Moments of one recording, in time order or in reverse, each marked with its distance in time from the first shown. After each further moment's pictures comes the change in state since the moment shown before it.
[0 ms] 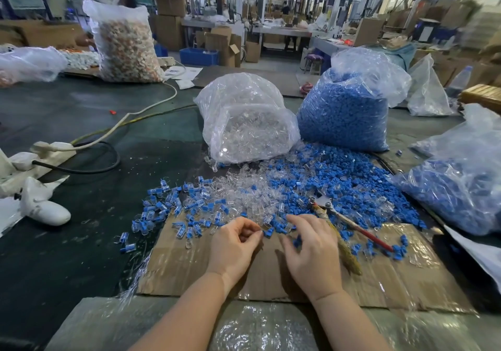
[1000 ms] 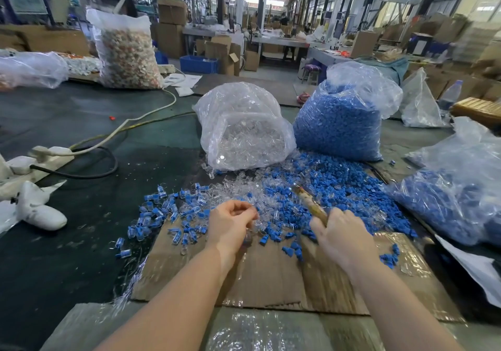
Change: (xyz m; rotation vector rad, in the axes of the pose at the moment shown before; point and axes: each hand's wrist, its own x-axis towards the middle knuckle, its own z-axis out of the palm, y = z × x) left_hand 0.027 0.033 -0.004 -0.338 0.044 -0.205; right_hand 0.055 0.018 -0.054 -0.248 -0.468 0.402
